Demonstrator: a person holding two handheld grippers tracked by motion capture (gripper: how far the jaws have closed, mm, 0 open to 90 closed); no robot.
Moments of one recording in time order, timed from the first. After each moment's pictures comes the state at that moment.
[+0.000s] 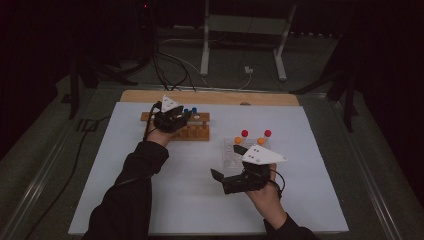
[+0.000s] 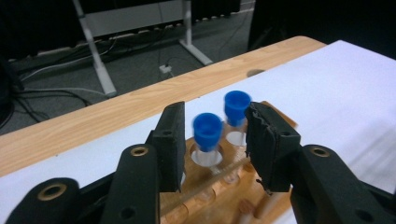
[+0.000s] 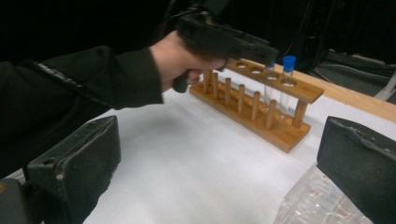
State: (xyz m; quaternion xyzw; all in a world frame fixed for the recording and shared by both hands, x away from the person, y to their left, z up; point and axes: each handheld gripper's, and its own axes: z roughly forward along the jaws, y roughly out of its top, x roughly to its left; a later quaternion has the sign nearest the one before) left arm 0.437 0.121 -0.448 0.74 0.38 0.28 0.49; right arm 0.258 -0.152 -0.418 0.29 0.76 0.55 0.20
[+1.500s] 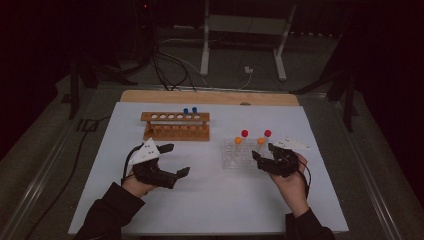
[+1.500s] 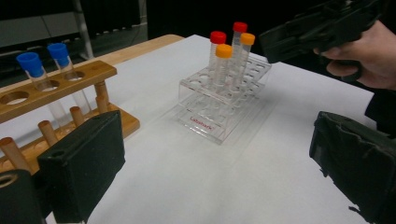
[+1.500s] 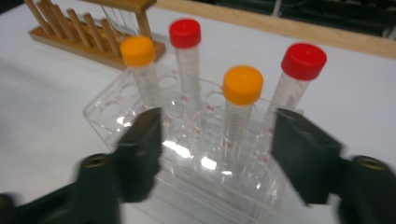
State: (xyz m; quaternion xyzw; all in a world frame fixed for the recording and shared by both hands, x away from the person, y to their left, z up) left arm 0.293 0.152 -0.453 0.78 0.24 0.16 0.56; right arm 0.310 -0.240 -0.460 0.46 0.74 0.42 0.26
